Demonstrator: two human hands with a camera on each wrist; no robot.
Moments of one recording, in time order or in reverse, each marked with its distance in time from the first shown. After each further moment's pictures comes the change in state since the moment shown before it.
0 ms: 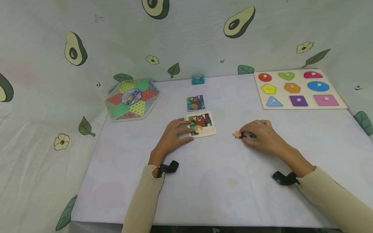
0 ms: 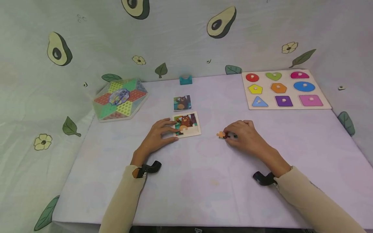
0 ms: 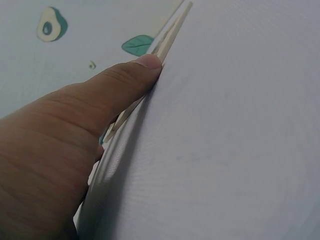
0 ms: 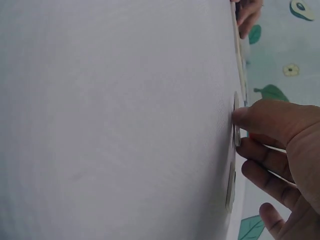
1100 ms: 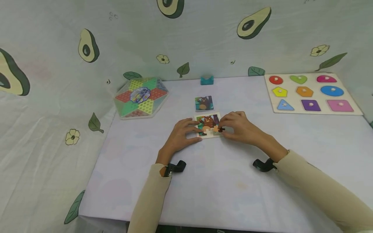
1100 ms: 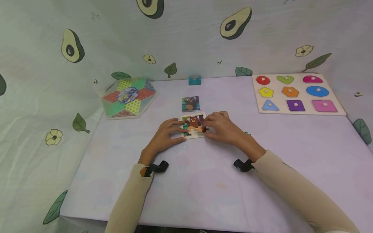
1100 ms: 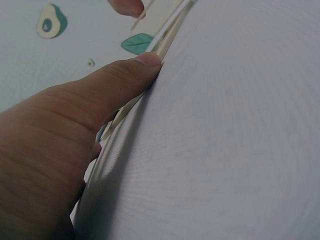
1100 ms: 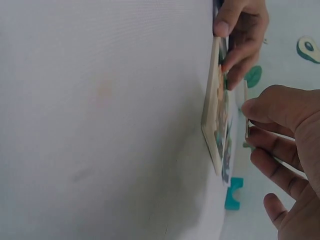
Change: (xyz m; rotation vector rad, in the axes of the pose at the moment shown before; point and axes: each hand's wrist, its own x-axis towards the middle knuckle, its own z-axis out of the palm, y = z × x) left_hand 0.000 -0.004 0.000 0.014 0.002 0.013; right_hand 0.090 -0.048 0.026 0.076 -0.060 -0.241
